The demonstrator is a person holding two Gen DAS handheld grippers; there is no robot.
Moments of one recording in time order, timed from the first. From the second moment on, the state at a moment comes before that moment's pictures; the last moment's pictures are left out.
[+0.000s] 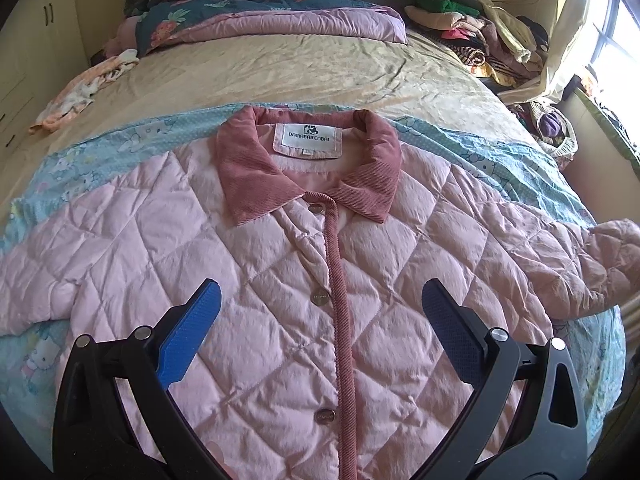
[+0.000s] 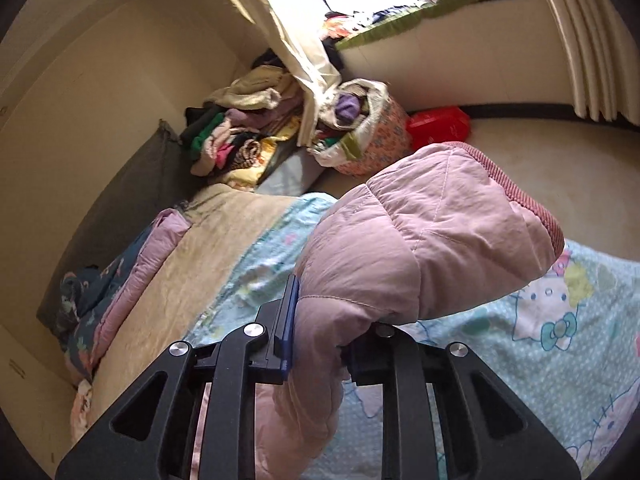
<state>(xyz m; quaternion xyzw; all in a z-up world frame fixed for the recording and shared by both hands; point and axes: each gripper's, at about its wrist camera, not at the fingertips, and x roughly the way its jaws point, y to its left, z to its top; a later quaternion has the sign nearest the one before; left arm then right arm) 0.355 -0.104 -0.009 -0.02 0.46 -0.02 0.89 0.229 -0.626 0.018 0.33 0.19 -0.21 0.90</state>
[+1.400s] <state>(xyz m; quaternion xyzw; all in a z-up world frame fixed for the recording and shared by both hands) 0.336 0.064 0.039 -0.18 0.42 -0.03 0.89 0.300 -0.291 0.120 0.09 0.19 0.07 0.97</state>
